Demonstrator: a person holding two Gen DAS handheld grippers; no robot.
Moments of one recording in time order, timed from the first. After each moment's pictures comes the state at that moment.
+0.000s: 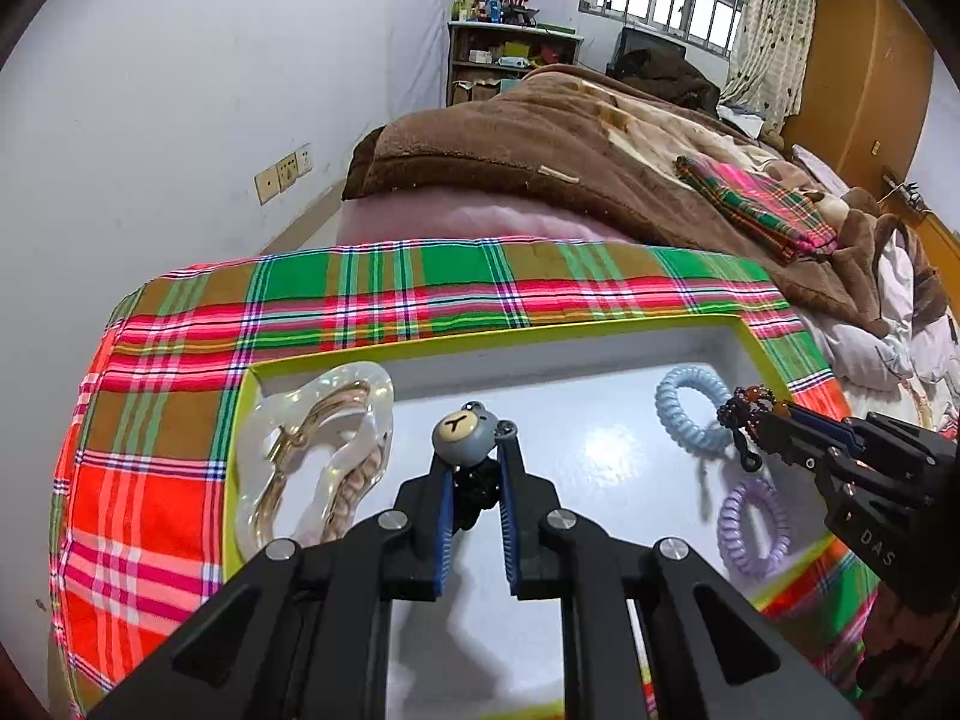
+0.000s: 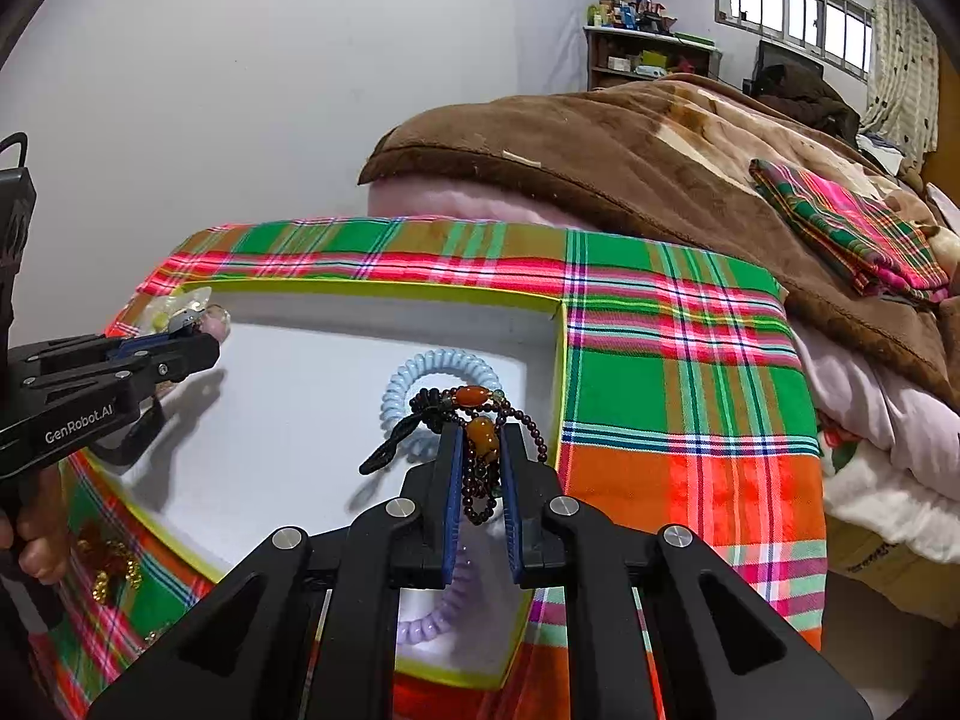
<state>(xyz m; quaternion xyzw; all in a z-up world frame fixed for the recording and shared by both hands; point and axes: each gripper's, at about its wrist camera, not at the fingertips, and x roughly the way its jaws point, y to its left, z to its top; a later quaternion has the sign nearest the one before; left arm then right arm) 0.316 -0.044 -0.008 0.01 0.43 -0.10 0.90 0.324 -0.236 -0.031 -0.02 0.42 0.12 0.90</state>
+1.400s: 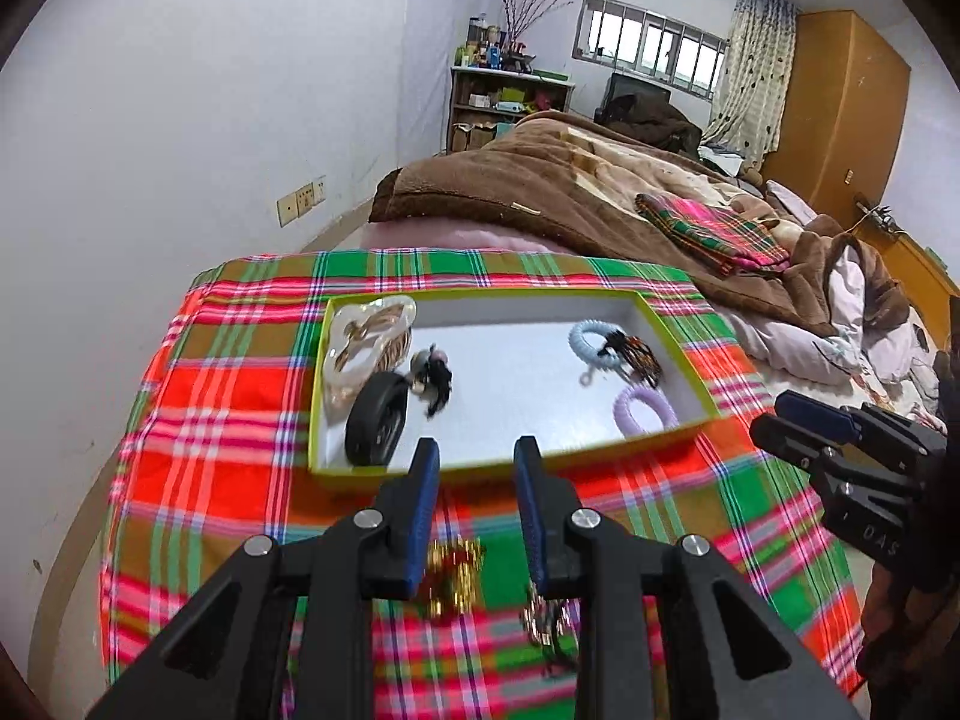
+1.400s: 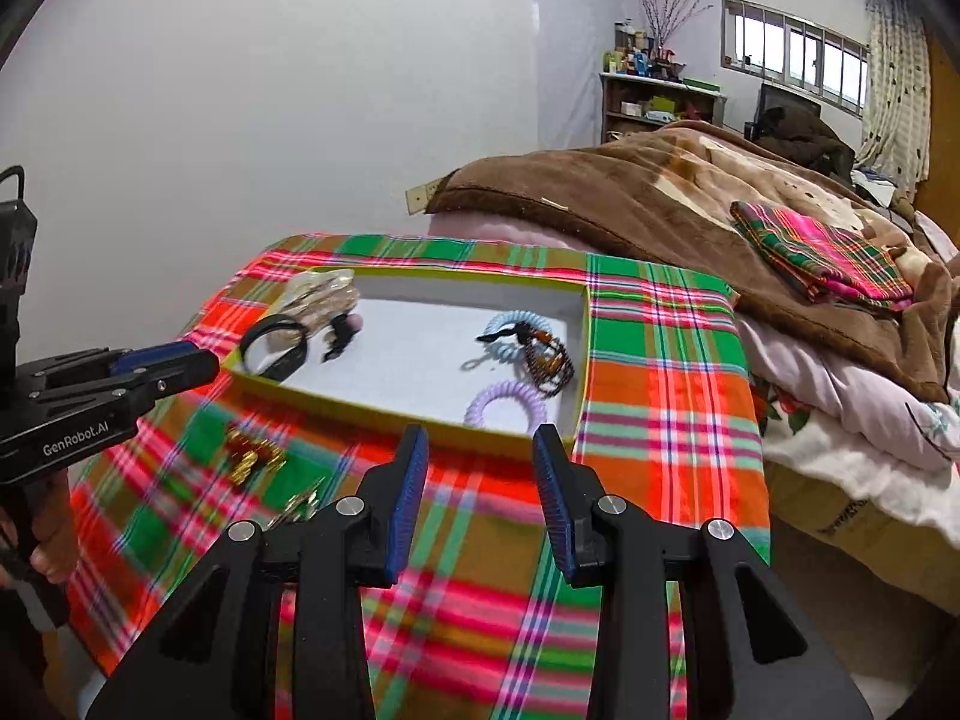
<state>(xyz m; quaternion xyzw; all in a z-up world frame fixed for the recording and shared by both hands) 0.183 -0.018 0.044 -0.01 0.38 -0.11 0.92 0.186 -0.224 0.030 -0.03 0.37 0.13 0.92</state>
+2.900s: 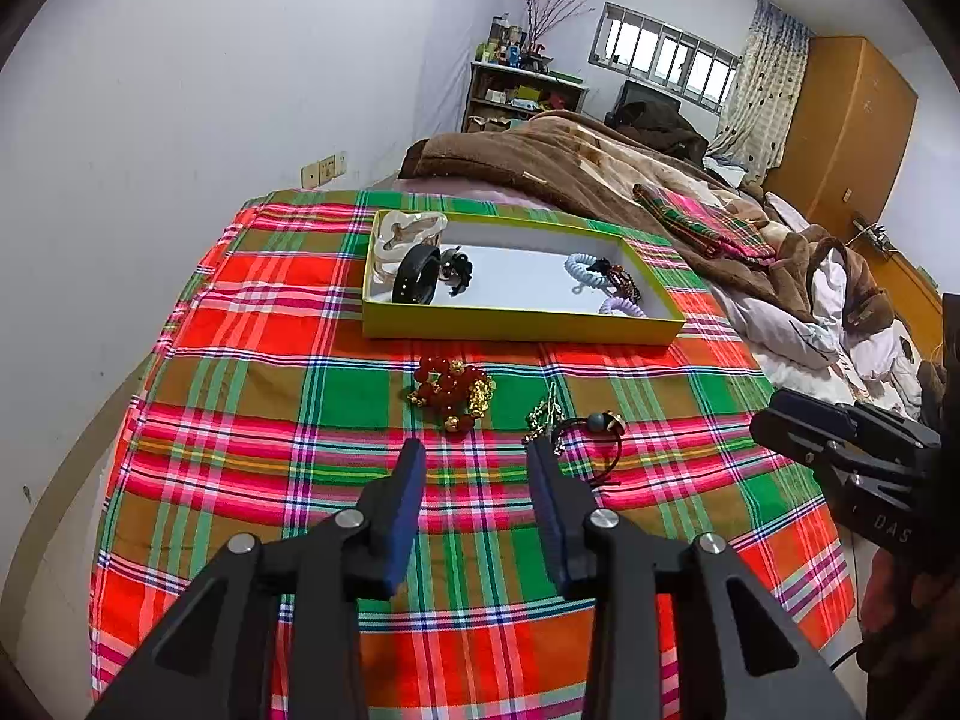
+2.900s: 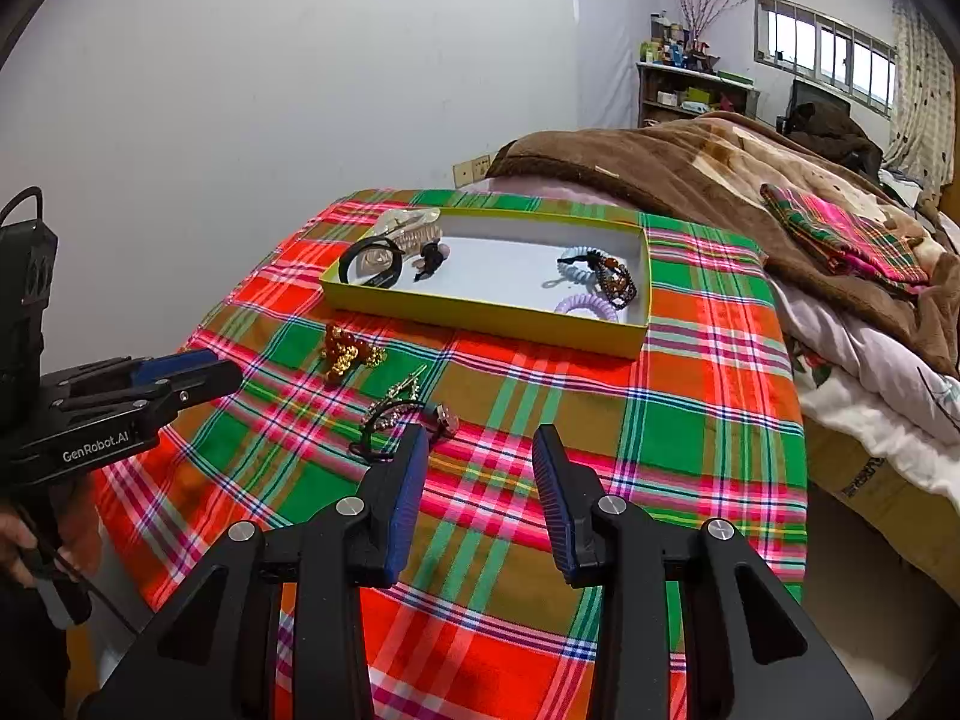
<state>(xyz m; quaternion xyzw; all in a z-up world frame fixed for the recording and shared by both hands) 0.094 0.010 0.023 -0.05 0.39 -0.10 0.91 0.114 -0.205 0.019 -0.04 0.39 0.17 0.90</state>
